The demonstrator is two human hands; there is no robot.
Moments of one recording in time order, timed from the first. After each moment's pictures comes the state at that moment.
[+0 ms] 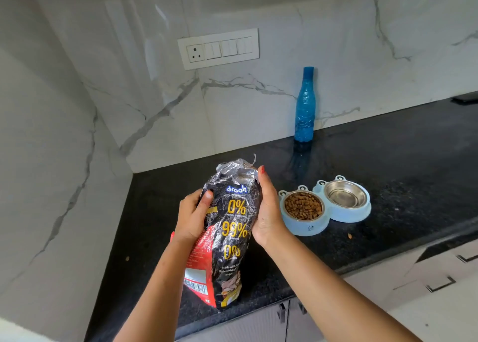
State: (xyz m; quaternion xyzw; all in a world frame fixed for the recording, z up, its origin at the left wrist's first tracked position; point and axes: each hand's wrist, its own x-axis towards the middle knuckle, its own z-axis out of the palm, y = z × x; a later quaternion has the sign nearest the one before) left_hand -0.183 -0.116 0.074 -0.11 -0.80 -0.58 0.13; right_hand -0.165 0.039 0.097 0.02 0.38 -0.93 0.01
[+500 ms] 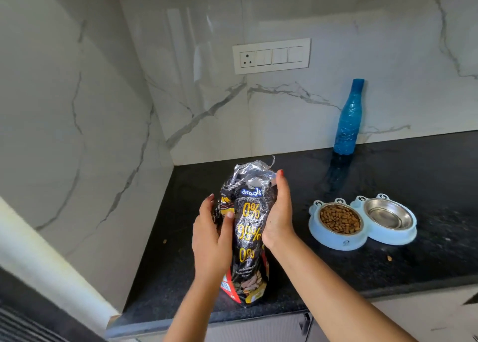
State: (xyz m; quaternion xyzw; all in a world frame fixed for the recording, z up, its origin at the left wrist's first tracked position) left_hand -0.099 -0.124 0.069 0.08 -0.83 -0.49 0.24; right_hand -0.158 -0.011 0.107 0.03 0.38 -0.92 0.05
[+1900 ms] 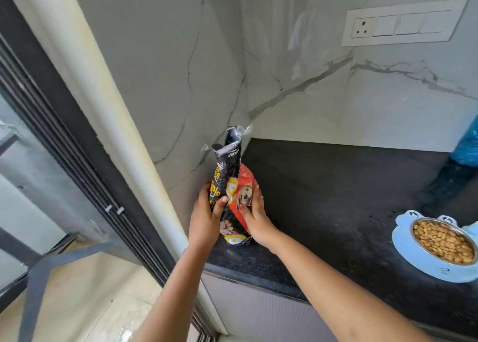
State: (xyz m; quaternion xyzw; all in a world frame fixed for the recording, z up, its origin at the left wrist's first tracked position) left_hand -0.054 -0.260 0.040 0.20 -0.84 -0.41 0.30; right_hand -0.134 -0.147 0.020 -0.25 0.77 -0.53 0.23
